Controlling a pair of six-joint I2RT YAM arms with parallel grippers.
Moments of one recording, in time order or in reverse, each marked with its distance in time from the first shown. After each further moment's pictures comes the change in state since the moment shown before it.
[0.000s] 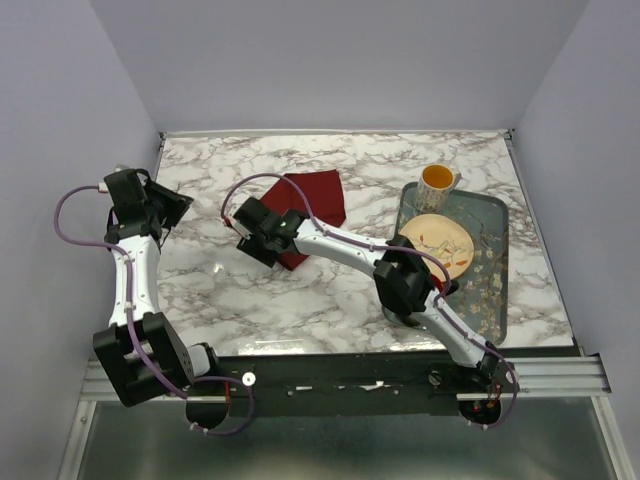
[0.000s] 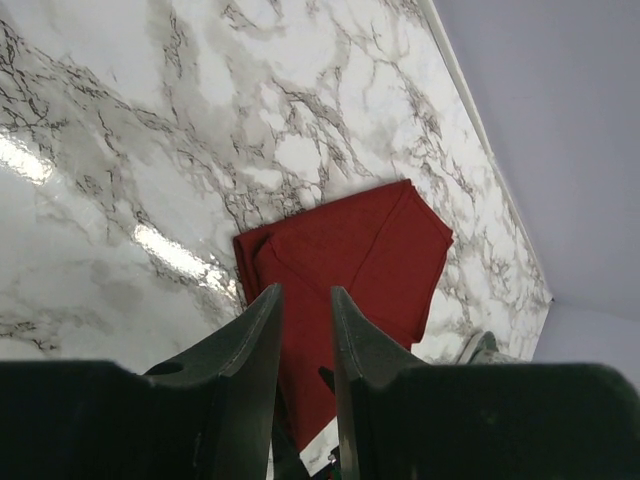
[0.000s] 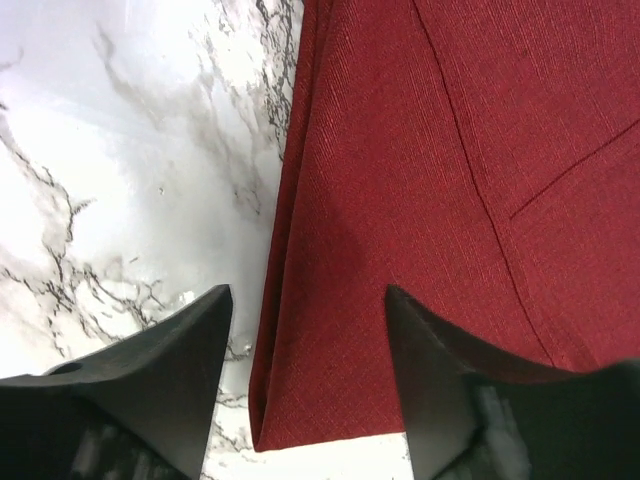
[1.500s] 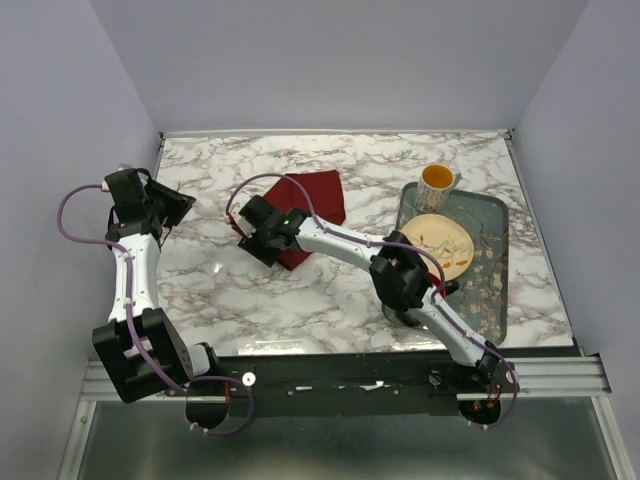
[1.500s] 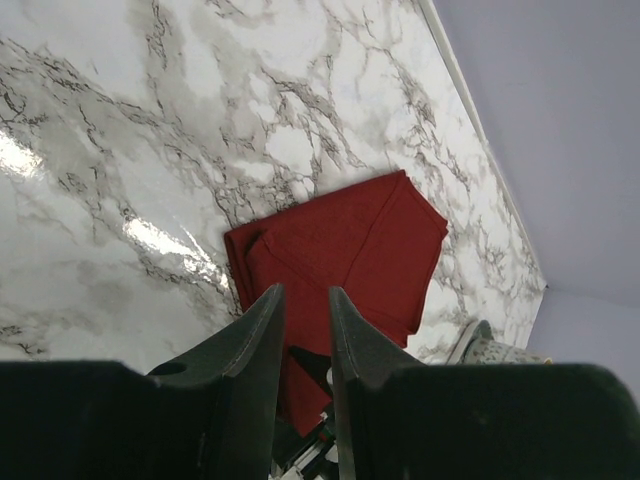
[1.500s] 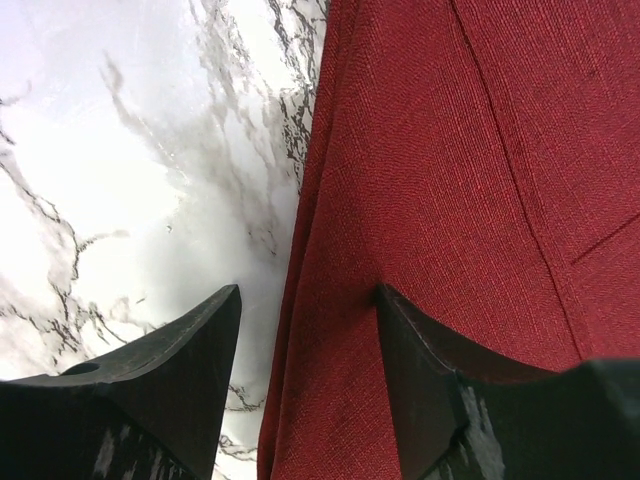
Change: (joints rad) left arm 0.000 0.024 0.000 0.015 0.036 0.002; right arm -0.042 0.050 -0.010 0.073 -0.117 0.027
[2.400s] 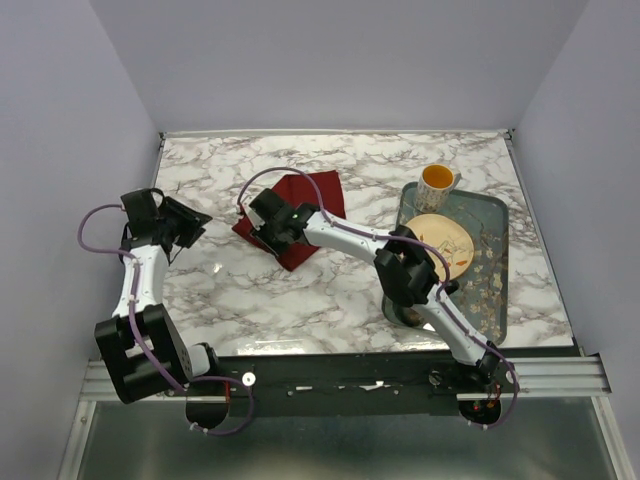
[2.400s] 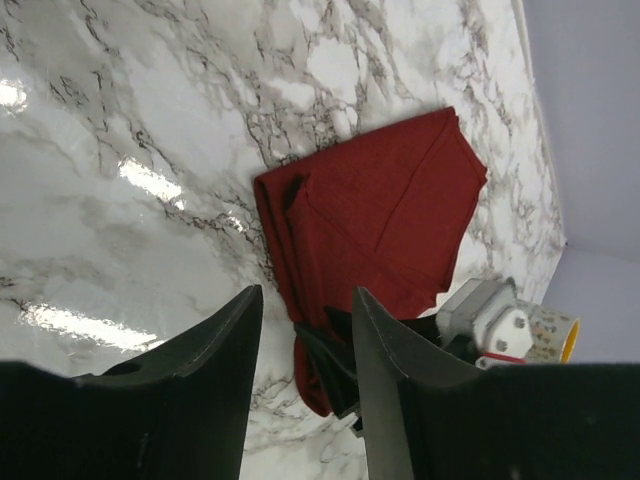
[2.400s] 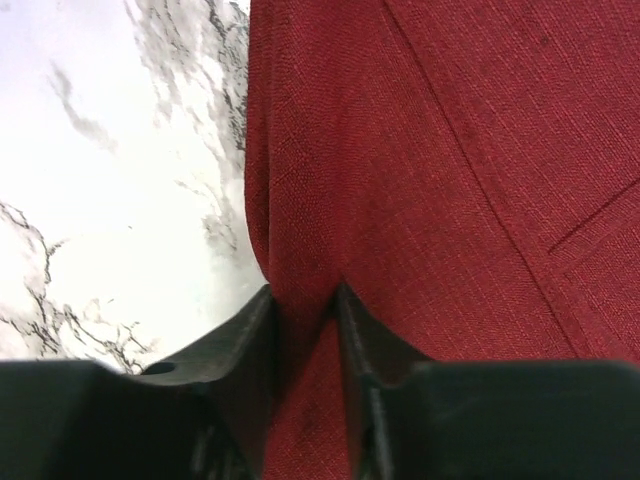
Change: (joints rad) left arm -0.010 -0.002 -0.153 0.060 0.071 0.000; right arm -0.046 -0.035 -0.078 0.053 -0.075 0.090
